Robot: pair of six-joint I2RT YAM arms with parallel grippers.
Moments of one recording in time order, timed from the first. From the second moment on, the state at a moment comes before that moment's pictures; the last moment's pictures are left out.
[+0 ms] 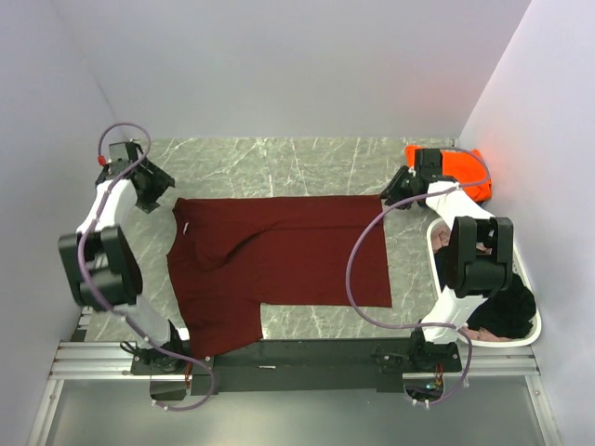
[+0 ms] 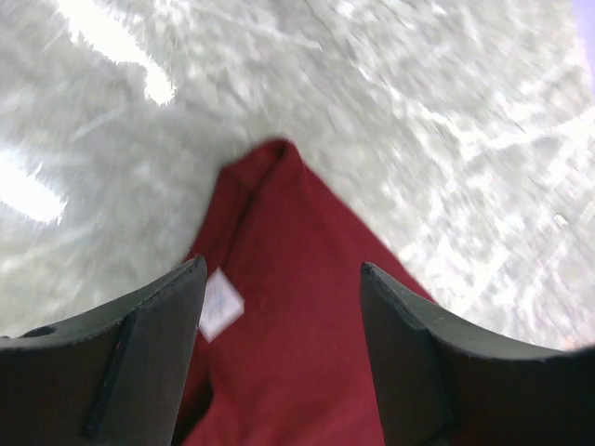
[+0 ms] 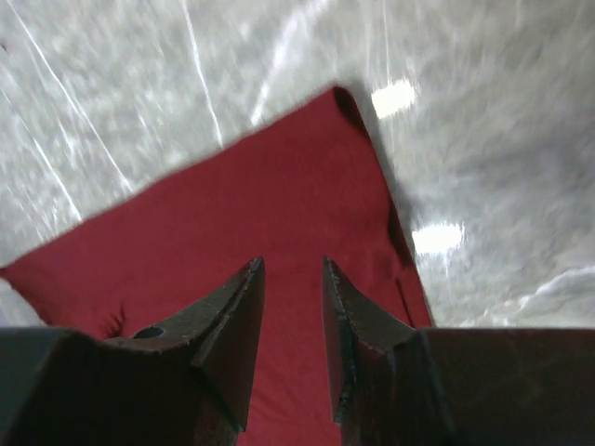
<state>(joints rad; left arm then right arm) 0.23 1.71 1.31 -0.50 0.03 -0.73 -0.03 1.75 1.23 -0.38 -0.23 0.62</state>
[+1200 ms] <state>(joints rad) -0.02 1.09 0.81 -0.62 -0.02 -0.61 -0.04 1.80 1.06 -0.32 -0.15 0.64</state>
